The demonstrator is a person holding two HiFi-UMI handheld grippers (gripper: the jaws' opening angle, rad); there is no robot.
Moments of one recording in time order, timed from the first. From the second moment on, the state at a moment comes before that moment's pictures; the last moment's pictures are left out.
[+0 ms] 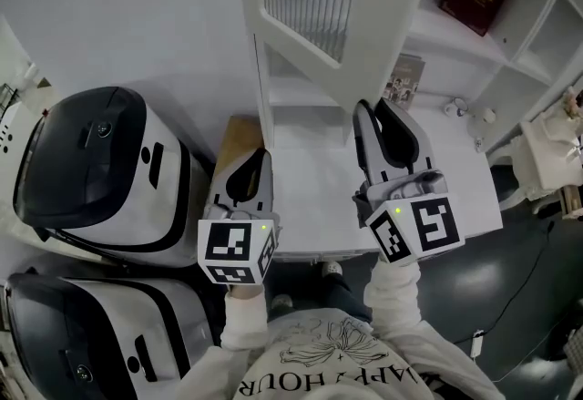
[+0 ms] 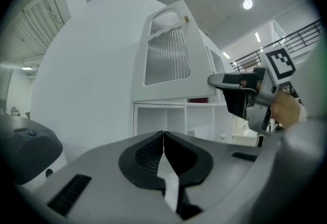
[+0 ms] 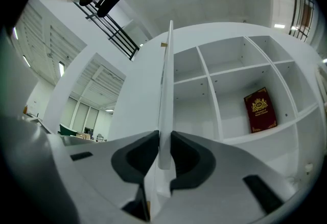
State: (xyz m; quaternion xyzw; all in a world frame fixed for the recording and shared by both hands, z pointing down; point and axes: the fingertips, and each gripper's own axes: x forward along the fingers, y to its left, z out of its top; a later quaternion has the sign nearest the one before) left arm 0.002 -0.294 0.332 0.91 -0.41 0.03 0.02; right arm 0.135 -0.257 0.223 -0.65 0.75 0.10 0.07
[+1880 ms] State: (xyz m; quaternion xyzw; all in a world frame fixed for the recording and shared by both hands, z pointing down) left arm 0.178 -0.373 0.296 0.90 -0.43 0.03 -0.02; right arm 0.271 -0.348 0.226 -0.56 0.82 0.07 0.10
